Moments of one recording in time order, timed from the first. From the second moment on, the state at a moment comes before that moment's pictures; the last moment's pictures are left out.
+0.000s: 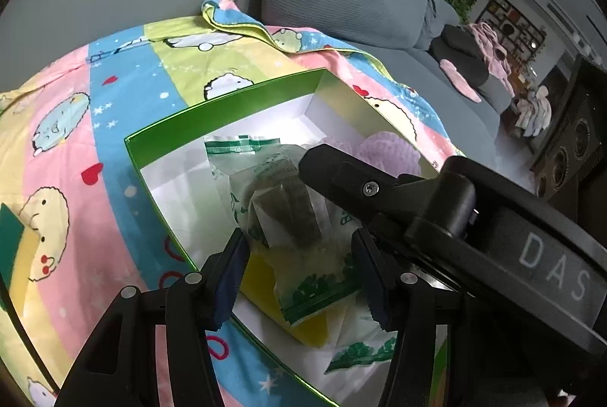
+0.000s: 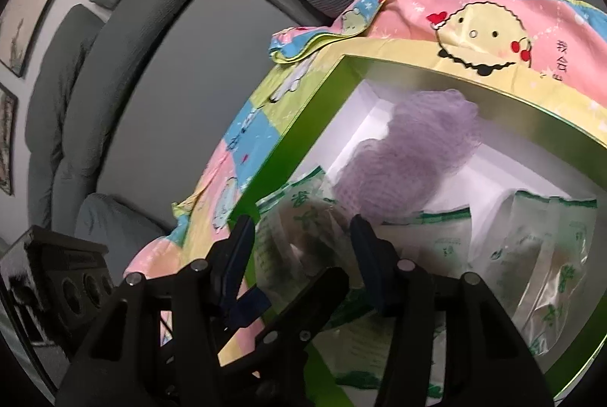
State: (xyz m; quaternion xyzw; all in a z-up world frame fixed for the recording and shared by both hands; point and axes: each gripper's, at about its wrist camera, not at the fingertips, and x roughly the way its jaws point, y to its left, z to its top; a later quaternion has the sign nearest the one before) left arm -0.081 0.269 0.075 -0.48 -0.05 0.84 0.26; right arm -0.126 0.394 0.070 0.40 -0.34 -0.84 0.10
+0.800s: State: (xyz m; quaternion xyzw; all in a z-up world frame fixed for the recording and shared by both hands) left arm -0.057 0.153 0.095 -0.47 -0.11 0.86 0.14; right arm -0.105 0.405 0.096 0.33 -0.38 -0.86 0.09
